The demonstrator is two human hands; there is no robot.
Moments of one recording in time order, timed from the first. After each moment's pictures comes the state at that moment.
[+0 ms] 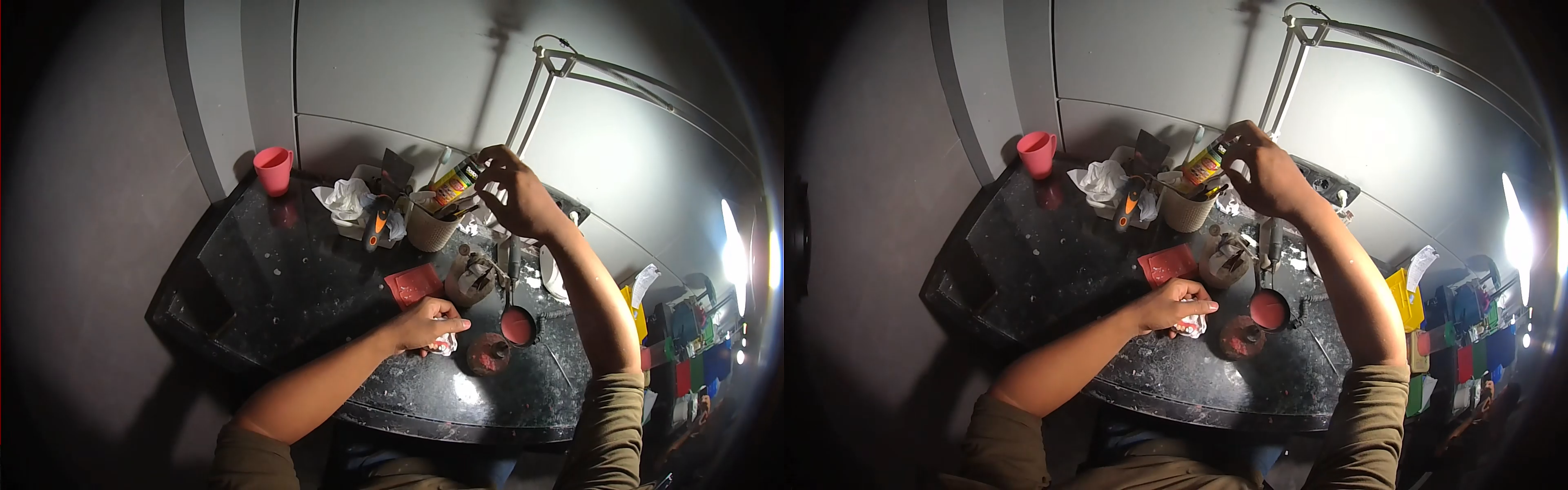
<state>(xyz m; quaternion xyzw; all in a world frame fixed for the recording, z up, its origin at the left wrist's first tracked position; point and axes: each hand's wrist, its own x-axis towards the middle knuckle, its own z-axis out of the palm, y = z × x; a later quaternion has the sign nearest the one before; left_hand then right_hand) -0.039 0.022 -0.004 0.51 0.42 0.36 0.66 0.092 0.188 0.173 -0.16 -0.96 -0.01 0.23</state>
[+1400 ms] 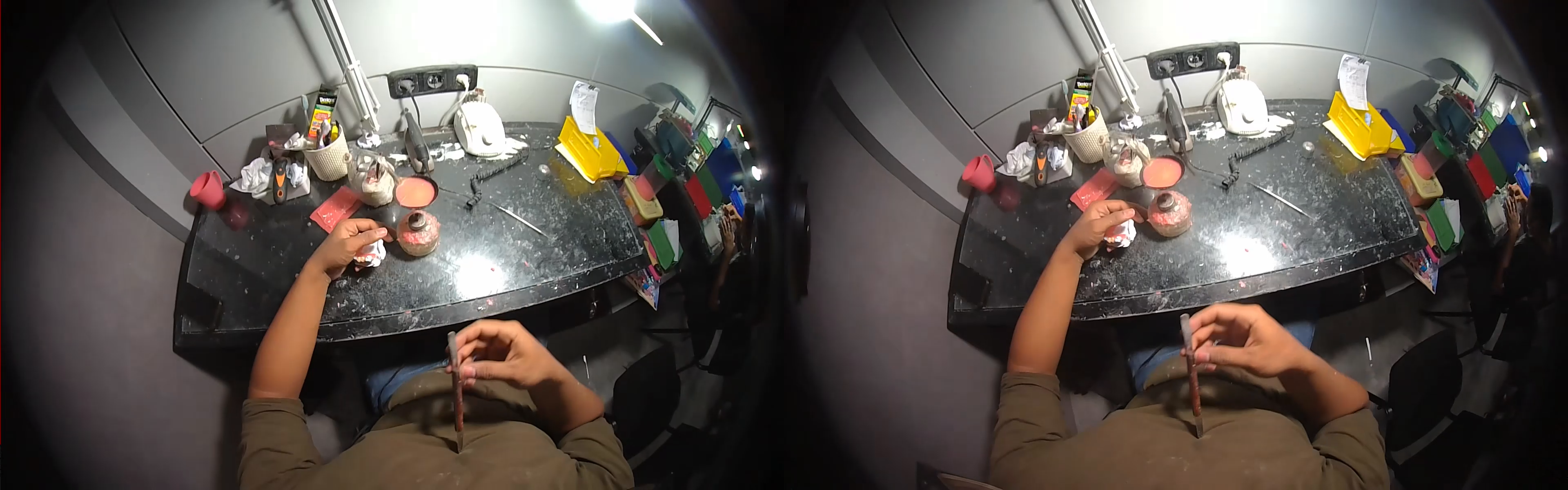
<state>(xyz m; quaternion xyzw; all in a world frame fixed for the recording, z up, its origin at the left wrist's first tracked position) -0.026 0.006 -0.004 0.57 0.42 0.31 0.64 0.297 -0.160 0.043 -0.21 -0.51 0.78 0.30</state>
